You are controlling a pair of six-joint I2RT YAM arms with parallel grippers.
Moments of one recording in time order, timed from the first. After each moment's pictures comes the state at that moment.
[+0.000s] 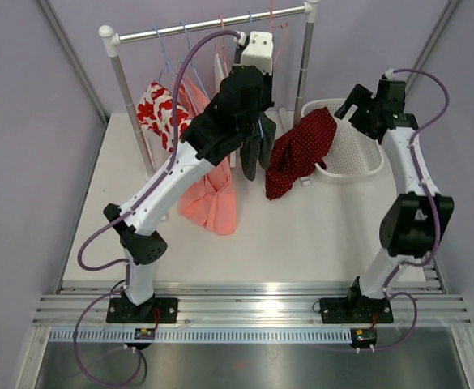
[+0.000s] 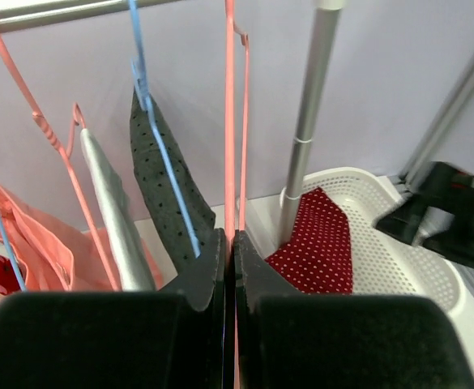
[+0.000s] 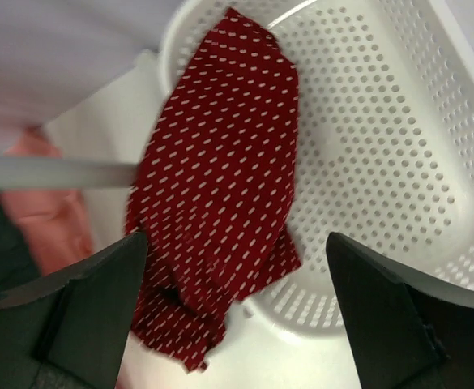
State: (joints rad) left arm -0.88 1.91 2.38 -0.48 -0.63 -0.06; right arm -0.08 1.86 1.77 -0.54 -0.10 0.46
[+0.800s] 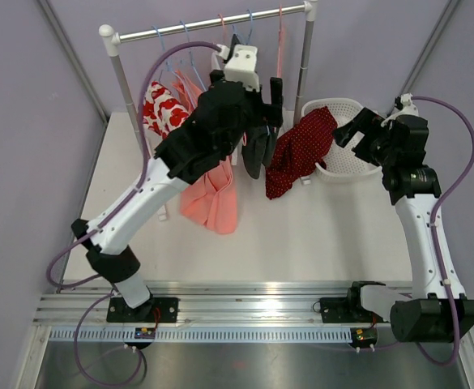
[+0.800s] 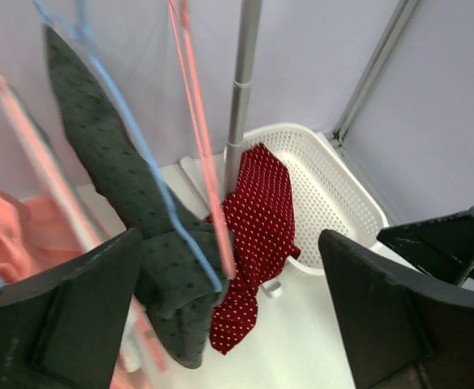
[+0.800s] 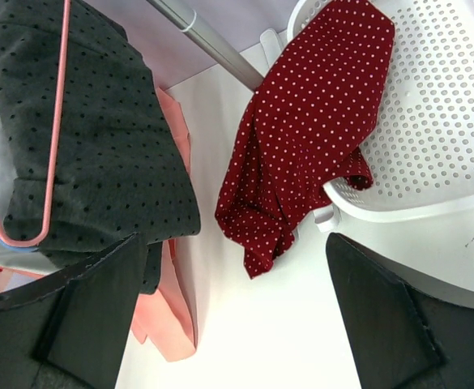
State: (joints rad) left arm -0.92 1.74 2.18 -0.54 -0.50 -0.20; right arm -0.02 1.16 1.28 -0.47 -0.20 0.53
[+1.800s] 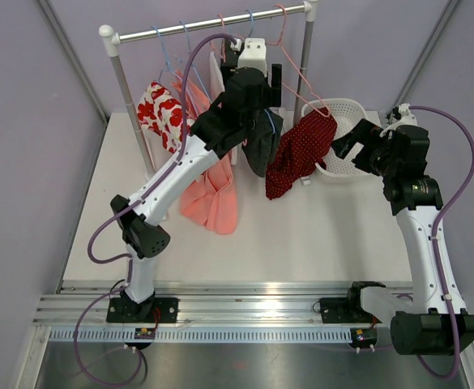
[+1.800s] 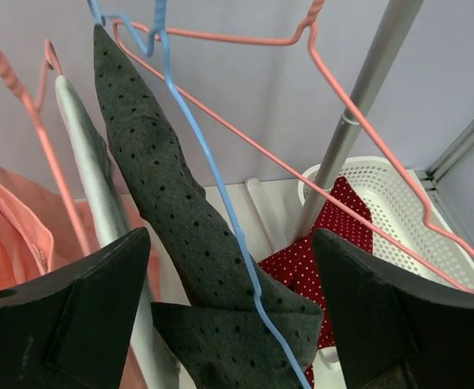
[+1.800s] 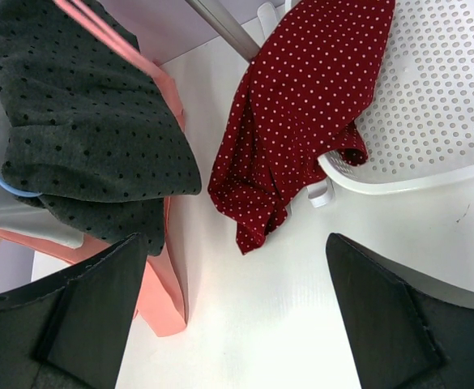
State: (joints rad) left arm -0.79 1.97 2.30 -0.45 -0.60 -0.18; right arm -0.01 1.07 1.22 -0.52 -0.22 0.50
